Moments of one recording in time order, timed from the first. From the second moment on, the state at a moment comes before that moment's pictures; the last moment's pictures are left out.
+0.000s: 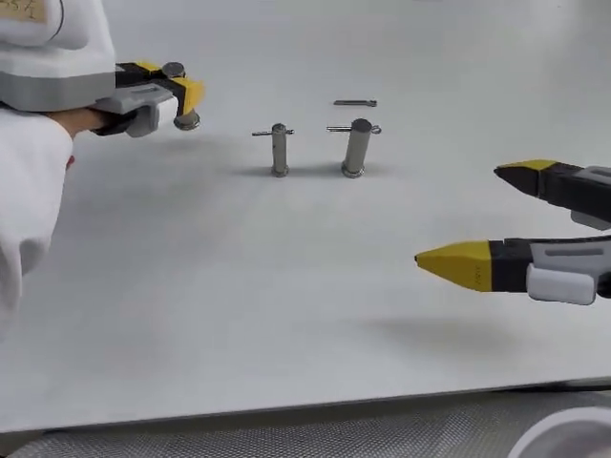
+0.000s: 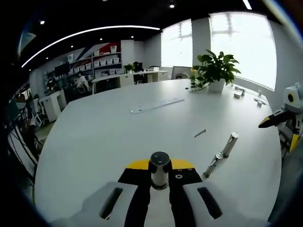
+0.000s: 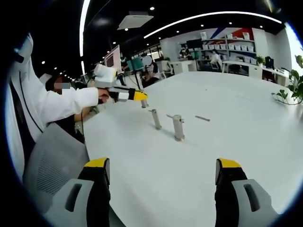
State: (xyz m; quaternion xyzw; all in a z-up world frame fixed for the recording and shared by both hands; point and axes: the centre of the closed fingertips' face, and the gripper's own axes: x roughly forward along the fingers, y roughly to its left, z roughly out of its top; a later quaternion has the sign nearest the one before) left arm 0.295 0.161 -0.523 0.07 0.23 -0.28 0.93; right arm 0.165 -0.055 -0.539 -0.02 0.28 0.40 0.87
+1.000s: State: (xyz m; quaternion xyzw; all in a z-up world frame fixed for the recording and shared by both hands) left arm 0.221 0.105 -0.557 0.02 0.28 -0.22 0.93; right arm 0.146 -0.062 -0.539 -0.02 0.28 0.41 0.87
